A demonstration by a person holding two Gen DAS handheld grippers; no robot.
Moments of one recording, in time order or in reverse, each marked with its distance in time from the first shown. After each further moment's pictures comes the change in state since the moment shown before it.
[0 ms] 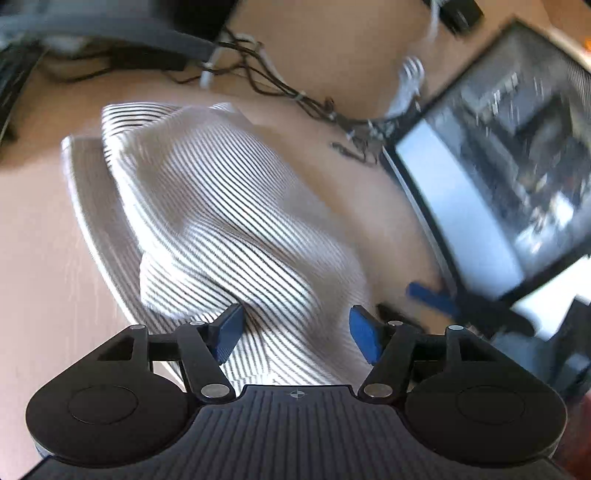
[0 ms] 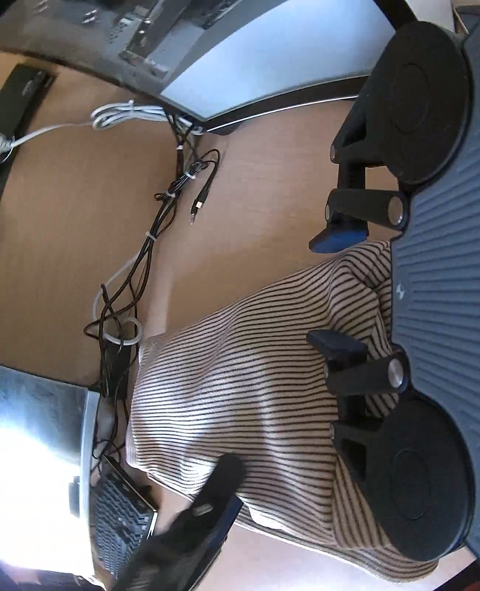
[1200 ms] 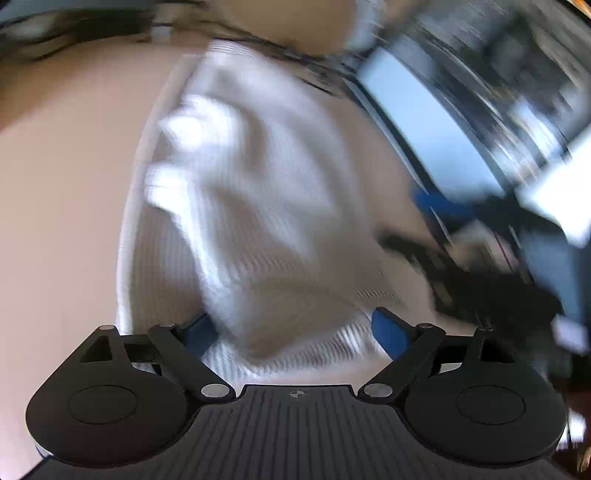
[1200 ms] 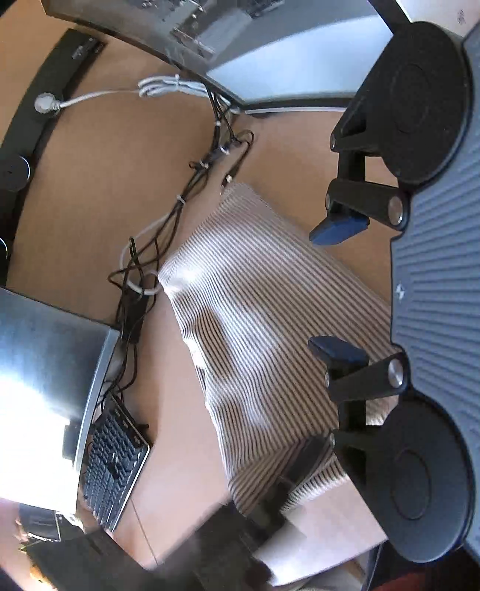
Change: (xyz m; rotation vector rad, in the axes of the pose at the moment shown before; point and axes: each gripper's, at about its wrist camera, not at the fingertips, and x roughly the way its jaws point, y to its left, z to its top) left arm -0.023 -0.045 -0.053 0.135 0.164 -0.039; right arm -0.044 0.009 0.005 -0.143 -0.044 0.104
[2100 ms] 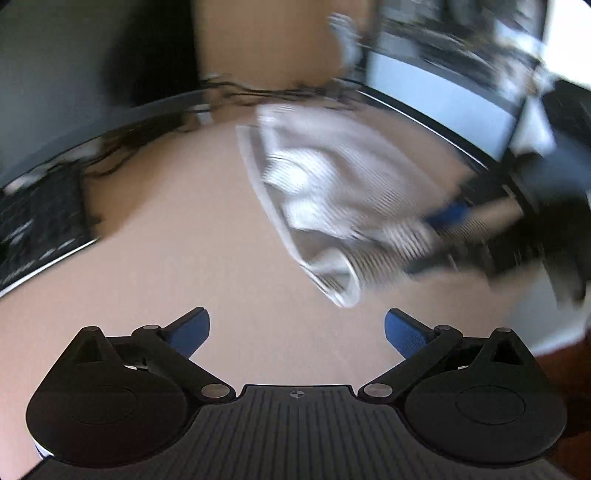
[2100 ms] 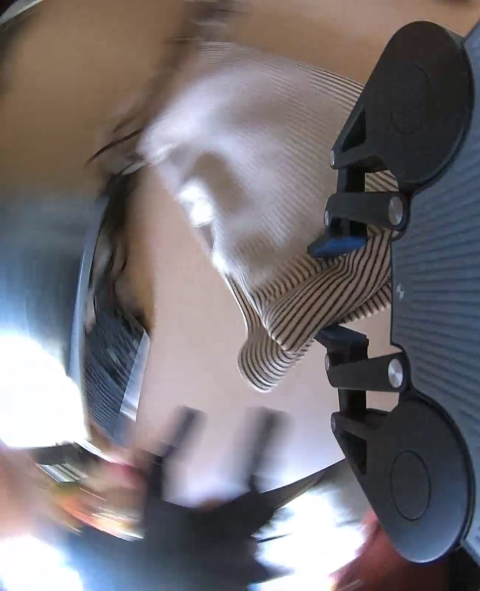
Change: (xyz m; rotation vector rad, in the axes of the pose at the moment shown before) left arm -0.063 0.022 -0.030 0.389 -0.095 0.312; right arm 0.022 0.043 0.027 0.177 0.079 0.418
